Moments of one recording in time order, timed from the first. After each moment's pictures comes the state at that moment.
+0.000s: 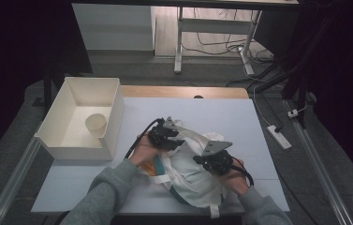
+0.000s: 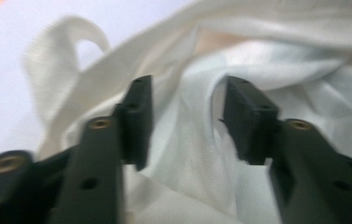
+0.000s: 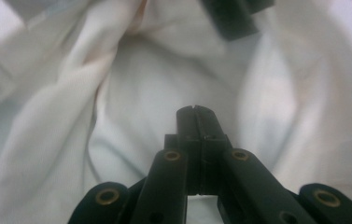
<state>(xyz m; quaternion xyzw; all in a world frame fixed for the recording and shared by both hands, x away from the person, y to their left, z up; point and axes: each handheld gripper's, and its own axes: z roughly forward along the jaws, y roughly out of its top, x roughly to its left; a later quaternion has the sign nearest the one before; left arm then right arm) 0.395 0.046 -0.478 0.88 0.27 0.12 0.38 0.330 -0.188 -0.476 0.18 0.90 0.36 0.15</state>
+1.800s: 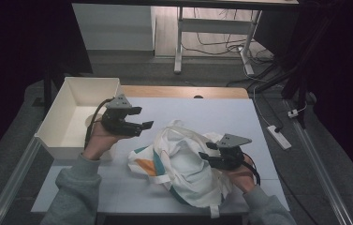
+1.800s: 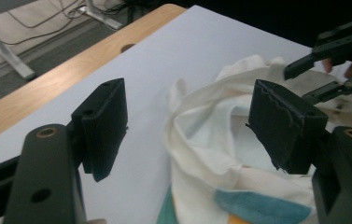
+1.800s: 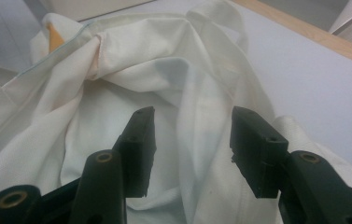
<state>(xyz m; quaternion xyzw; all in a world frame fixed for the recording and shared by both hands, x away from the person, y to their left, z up) 0.353 0.161 -0.379 0.82 0.32 0.16 0.45 0.339 -0.218 -0.465 0.24 0.85 0.44 0.17</state>
